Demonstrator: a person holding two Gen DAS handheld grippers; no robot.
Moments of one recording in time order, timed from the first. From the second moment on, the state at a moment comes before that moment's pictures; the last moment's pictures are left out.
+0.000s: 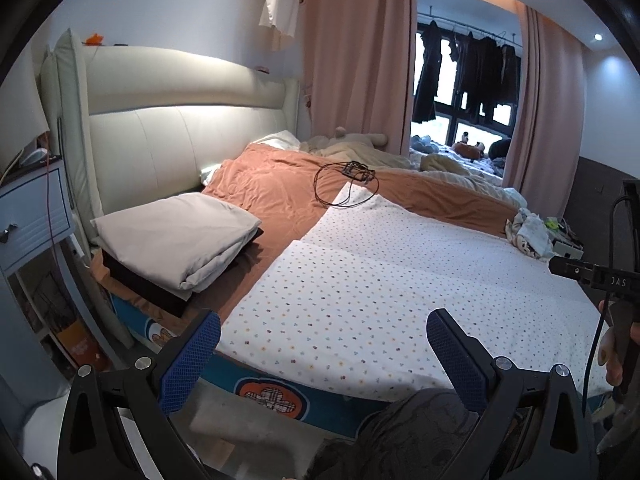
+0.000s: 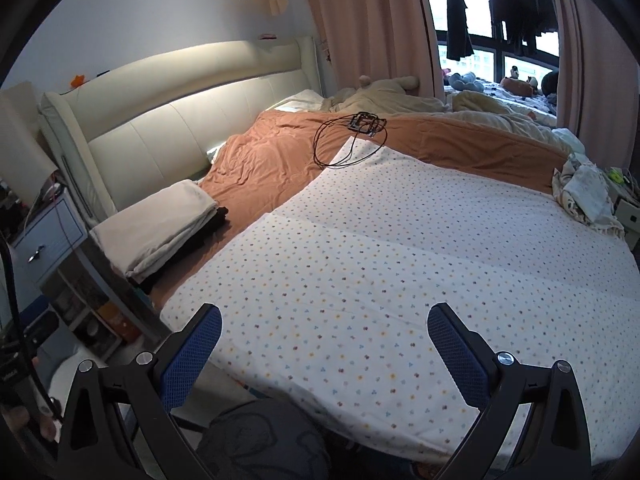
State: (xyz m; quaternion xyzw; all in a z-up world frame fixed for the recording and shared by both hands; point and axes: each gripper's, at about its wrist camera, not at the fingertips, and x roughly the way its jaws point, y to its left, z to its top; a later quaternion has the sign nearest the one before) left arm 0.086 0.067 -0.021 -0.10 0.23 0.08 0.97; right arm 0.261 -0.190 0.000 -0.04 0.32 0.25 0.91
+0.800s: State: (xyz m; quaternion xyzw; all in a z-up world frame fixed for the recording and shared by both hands) left arm -0.012 0.012 -0.045 -0.05 0.18 0.05 0.98; right arm 0.121 -0.264 -0.021 -0.01 0.24 0.22 0.95
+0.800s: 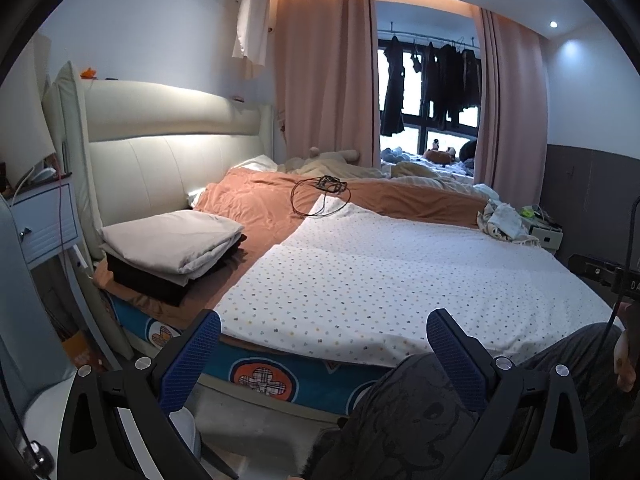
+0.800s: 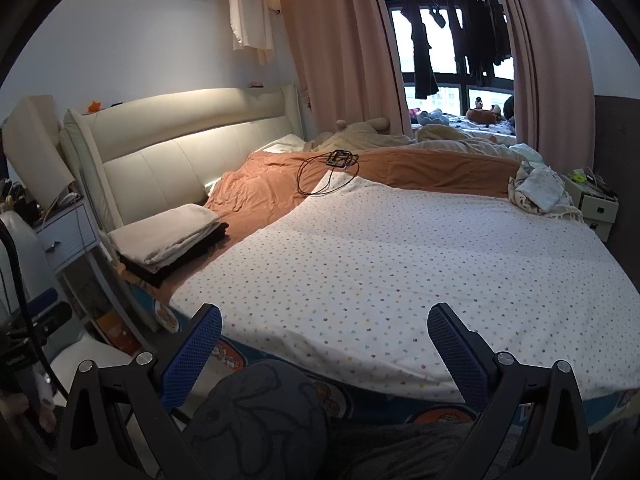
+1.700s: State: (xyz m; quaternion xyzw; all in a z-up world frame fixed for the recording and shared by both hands) left arm -0.028 -0.002 -0.038 -0.06 0.15 0.04 0.99; right arm 0.101 -0.283 -0.039 -0.01 0.23 0.21 0.95
